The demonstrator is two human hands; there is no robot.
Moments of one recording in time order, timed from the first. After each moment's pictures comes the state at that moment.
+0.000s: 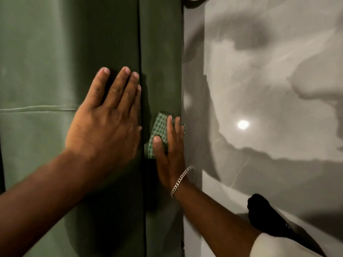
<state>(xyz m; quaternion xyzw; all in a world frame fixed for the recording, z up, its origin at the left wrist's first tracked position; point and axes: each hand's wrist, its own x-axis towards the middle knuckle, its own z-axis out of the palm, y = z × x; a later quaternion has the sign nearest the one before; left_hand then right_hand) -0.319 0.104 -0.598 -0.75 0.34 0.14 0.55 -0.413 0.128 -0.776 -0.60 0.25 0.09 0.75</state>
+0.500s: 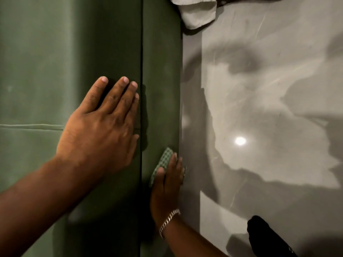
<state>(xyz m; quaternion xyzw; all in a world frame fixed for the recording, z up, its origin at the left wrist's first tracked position) -0.299 0.096 -0.589 -0.79 0.34 0.14 0.50 -0.434 0.138 -0.752 -0.58 0.34 0.19 0.72</state>
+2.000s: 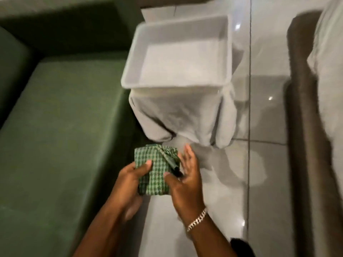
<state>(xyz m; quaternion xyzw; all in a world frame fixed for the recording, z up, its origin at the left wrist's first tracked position) -0.199 -0.088 -0.492 -0.63 -0.27 0.26 -0.68 -0.241 -0.202 -0.520 -0.55 0.28 0.02 0.79</state>
